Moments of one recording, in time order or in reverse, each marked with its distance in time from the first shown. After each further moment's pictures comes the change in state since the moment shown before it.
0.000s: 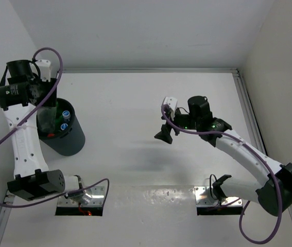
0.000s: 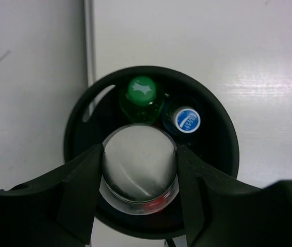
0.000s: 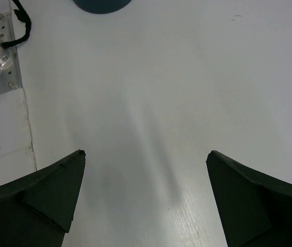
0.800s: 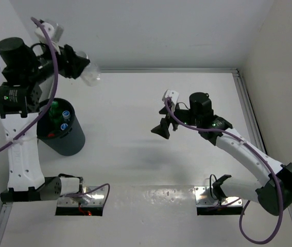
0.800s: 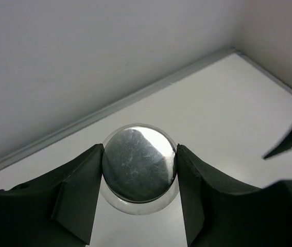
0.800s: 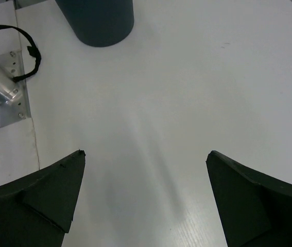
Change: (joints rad) left arm -0.249 -0.054 0.138 0.448 0.626 -0.226; right arm 0.001 0.005 0.044 0.084 0.001 0.104
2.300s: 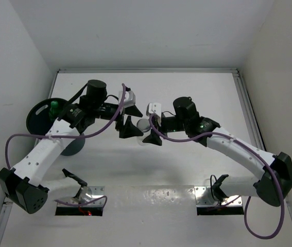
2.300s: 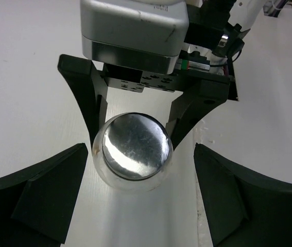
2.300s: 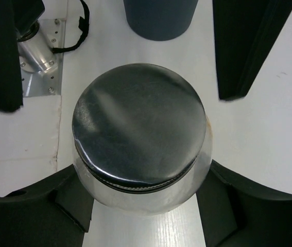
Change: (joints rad) left arm -0.558 -0.092 -0.676 0.194 0.320 0.242; right arm 0.170 0.085 0.026 -0.024 -0.054 -0.156
